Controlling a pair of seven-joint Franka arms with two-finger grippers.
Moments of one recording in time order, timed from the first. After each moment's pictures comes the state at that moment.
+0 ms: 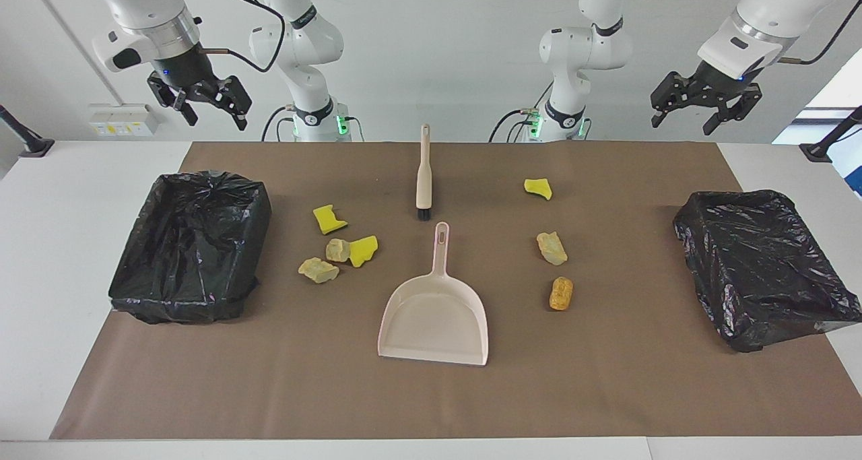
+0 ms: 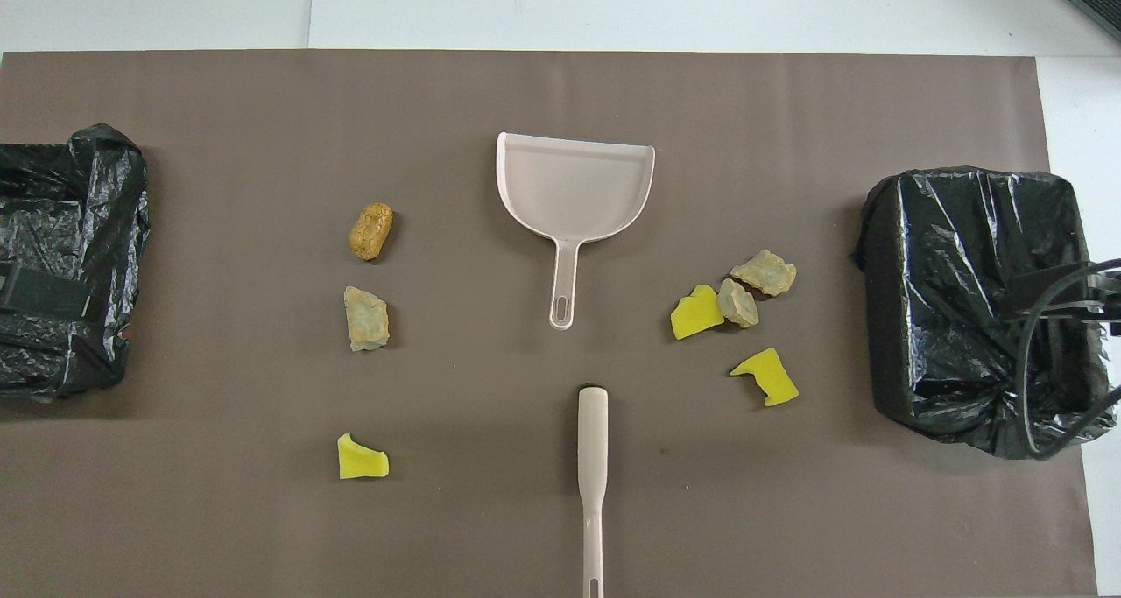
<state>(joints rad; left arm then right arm) -0.14 -0.04 0.09 -1.49 -0.04 1.37 0.15 0.08 -0.11 -0.11 -1.61 0.00 1.45 0.12</state>
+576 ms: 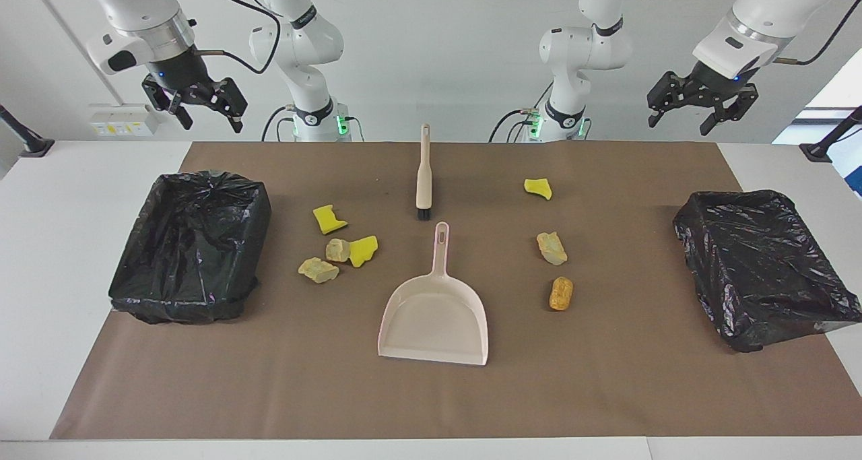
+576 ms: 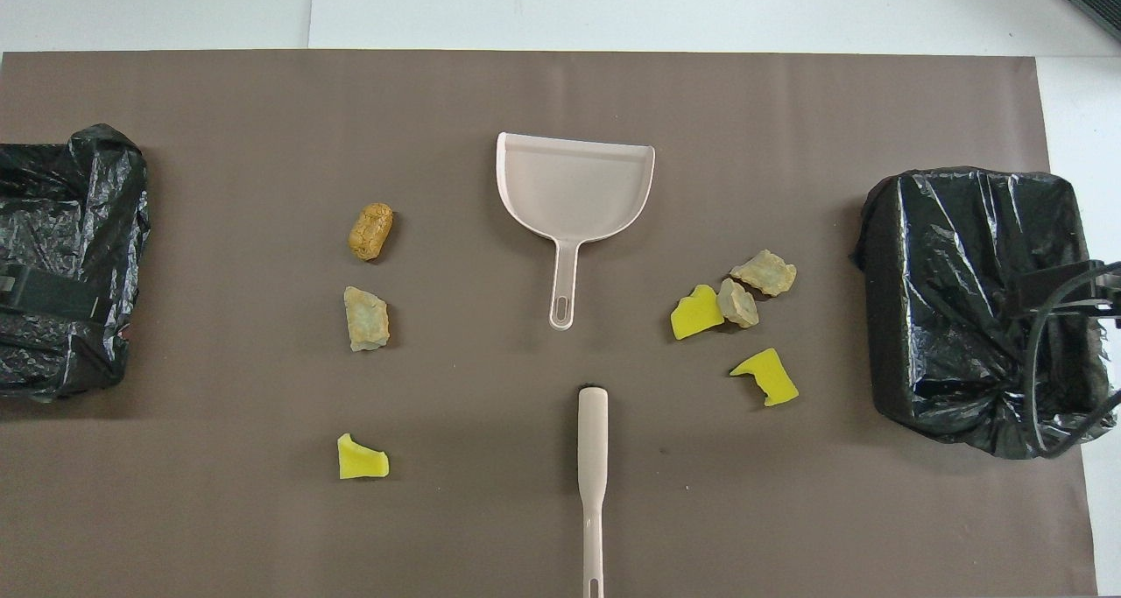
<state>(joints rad) -0.15 -0.04 0.08 -1.49 -0.04 1.37 0.15 0.07 -0.11 -0.12 -1.62 0.00 1.47 0.07</state>
